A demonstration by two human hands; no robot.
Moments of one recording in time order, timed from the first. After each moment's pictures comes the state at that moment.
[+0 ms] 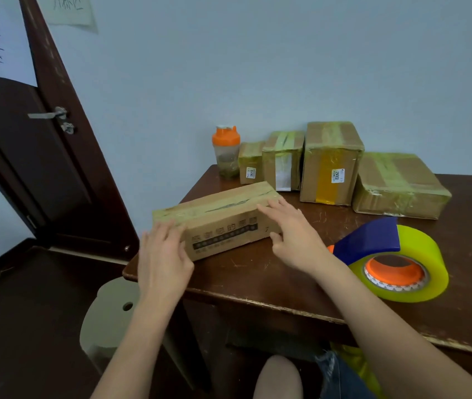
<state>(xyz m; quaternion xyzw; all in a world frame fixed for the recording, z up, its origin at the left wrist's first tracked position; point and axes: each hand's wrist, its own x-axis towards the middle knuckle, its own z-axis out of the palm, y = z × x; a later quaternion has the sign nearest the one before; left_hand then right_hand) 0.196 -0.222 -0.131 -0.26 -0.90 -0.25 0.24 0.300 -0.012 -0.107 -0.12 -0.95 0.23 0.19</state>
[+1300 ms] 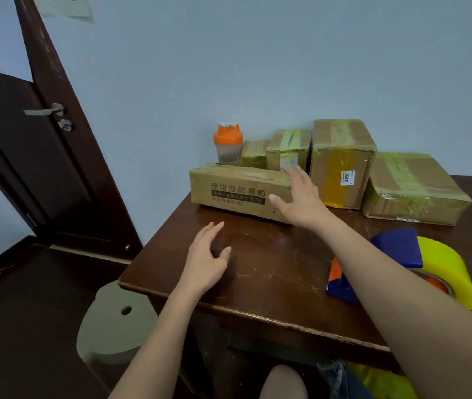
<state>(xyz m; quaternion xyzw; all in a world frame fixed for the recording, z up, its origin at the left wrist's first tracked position) 0.169 -0.164 -0.156 -0.27 -0.85 -0.44 -0.05 0.237 0.044 -0.090 -0.22 -0.91 0.31 0.18</state>
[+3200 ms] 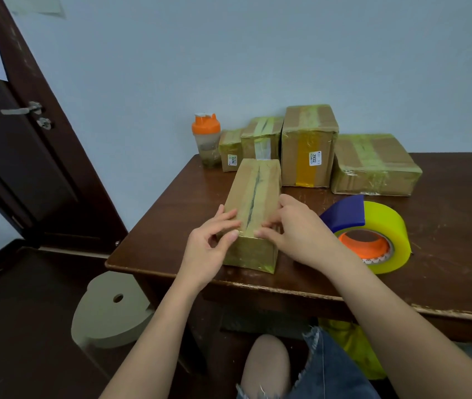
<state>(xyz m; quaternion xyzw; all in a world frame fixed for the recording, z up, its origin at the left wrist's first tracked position) 0.236 -0.157 -0.146 -0.39 -0.71 -0.58 -0.06 0.356 -0.008 -0.088 -0.14 -0.96 0.19 0.17</state>
